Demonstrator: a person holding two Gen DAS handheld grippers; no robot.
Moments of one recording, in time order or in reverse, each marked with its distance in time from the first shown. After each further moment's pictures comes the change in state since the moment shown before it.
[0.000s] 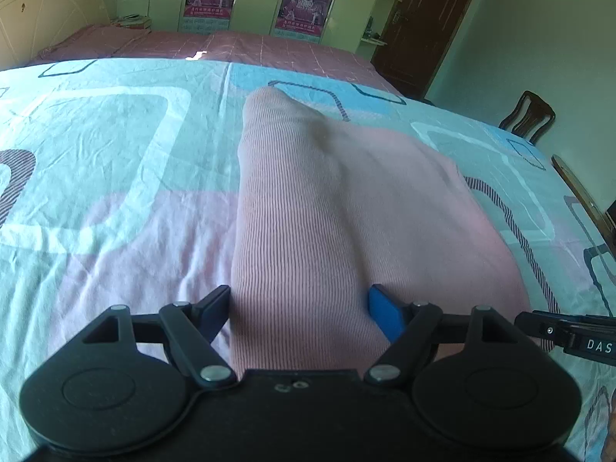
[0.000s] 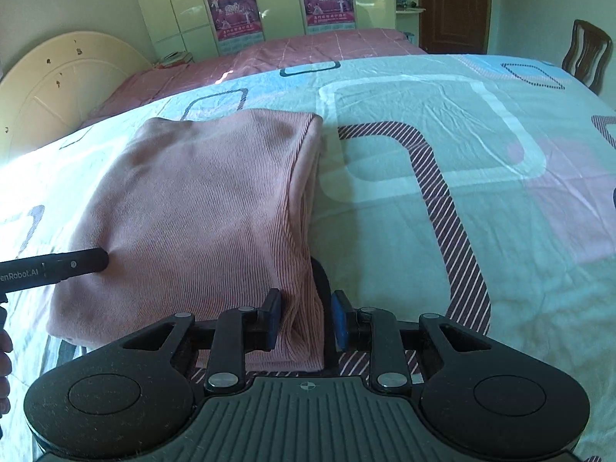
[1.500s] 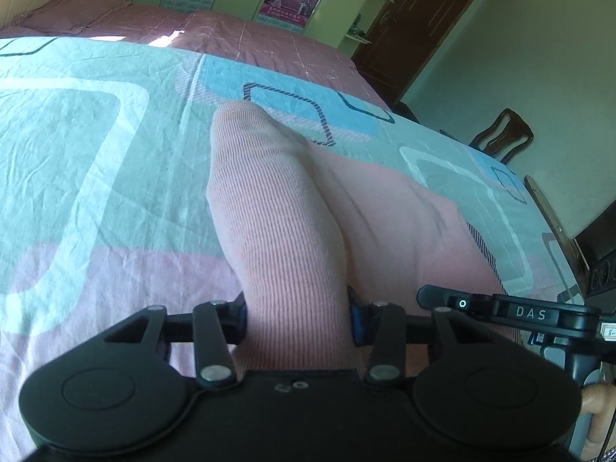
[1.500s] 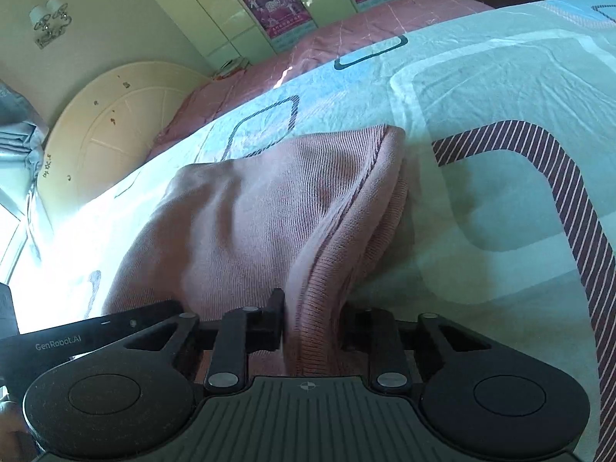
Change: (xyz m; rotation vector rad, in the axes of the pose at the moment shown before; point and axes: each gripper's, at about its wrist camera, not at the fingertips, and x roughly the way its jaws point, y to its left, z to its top) left arm 0.045 0.009 0.059 -0.081 0.020 -0.138; right arm 0.087 -0.009 0.077 0.129 0.028 0.324
